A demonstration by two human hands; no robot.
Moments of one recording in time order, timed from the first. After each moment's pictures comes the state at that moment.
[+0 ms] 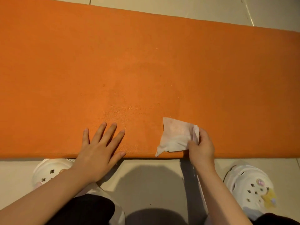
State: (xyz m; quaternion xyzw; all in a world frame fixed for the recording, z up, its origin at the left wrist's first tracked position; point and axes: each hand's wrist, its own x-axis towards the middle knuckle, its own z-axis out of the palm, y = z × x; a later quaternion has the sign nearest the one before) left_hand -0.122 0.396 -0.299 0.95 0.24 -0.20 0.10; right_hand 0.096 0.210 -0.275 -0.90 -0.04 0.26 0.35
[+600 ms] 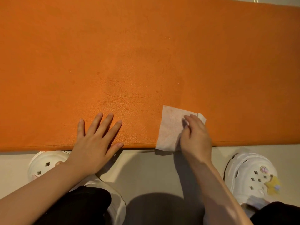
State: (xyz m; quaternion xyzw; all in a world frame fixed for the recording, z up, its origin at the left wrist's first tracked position) left_hand -0.121 0.398 -0.303 0.95 0.23 -0.17 0.10; right_hand 0.086 0.215 -0.284 -0.93 -0.22 0.19 0.23
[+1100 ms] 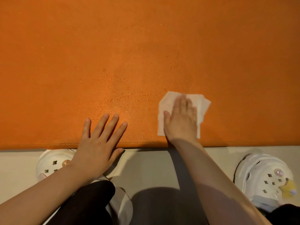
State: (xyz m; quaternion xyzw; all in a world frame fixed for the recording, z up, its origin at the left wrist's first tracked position) left_hand -0.138 0.401 -0.312 0.97 0.19 -0.16 0.05; right_hand 0.085 0.278 -0.323 -0.93 -0.32 0.19 0.00
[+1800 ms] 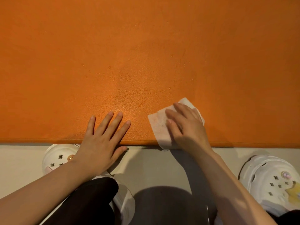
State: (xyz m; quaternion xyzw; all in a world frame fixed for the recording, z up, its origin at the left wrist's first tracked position) left_hand -0.142 0.400 -0.313 0.98 0.17 -0.14 0.02; right_hand 0.086 0.247 -0.299 -0.85 -0.42 0.24 0.22
